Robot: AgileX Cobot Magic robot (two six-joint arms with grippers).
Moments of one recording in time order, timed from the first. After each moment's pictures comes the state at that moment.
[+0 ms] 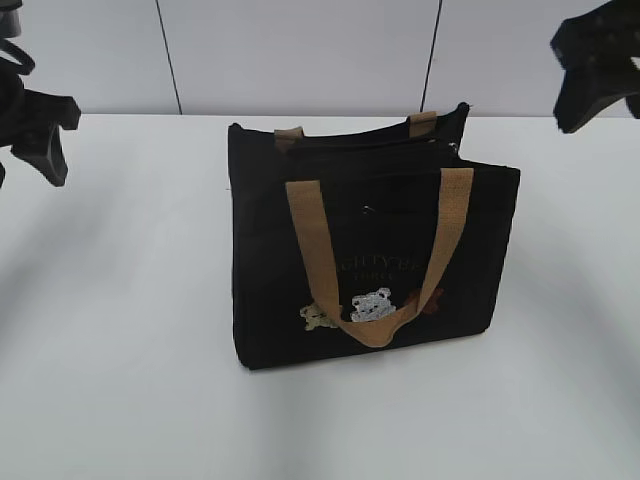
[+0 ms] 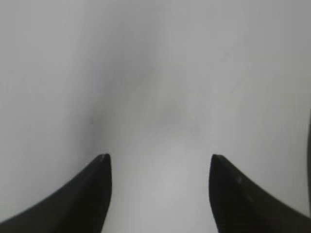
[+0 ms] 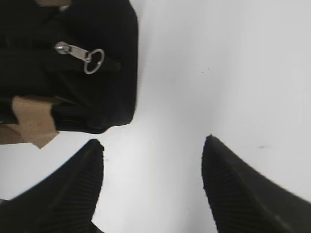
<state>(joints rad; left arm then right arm) -0.20 1.65 -1.25 0.05 0.91 -0.25 0.33 1.48 -1.38 -0.04 1.18 0.07</state>
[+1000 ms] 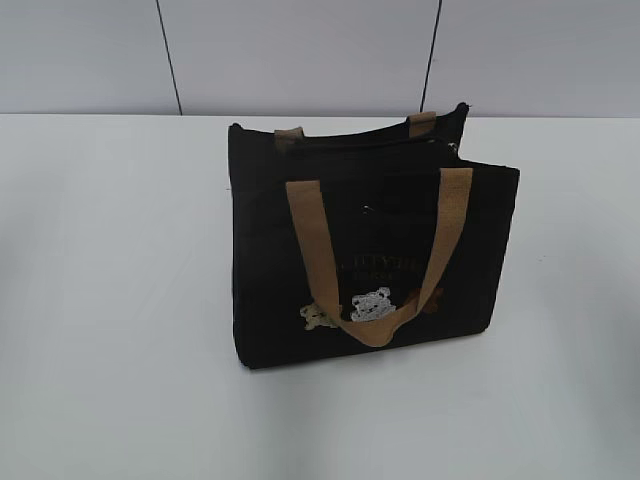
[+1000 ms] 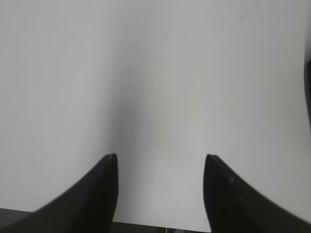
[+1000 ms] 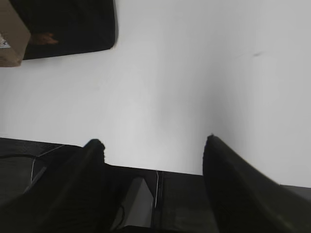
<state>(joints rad) -0.11 1.07 -1.12 0.07 1.21 -0.14 0.05 0.95 -0.95 0.13 1.22 -0.08</state>
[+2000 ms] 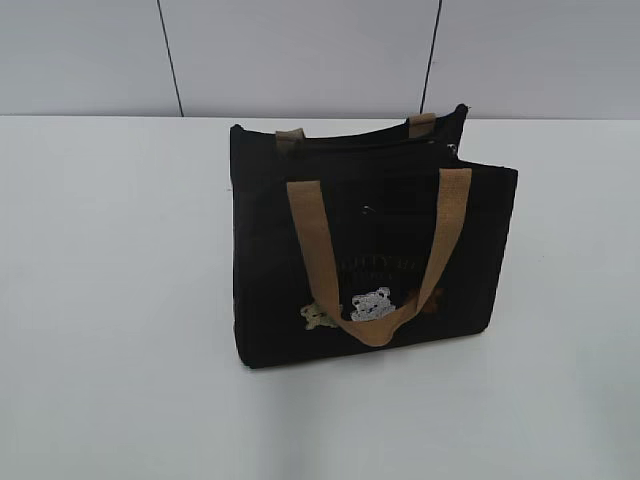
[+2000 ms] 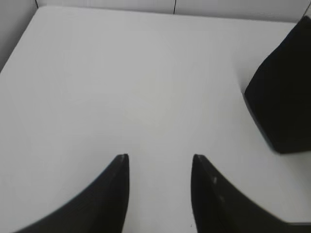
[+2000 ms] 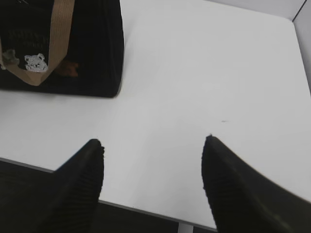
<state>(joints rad) -0.11 0.01 -0.60 -0.02 1.13 -0.06 0.05 0.02 -0.61 0.13 1.18 -0.25</state>
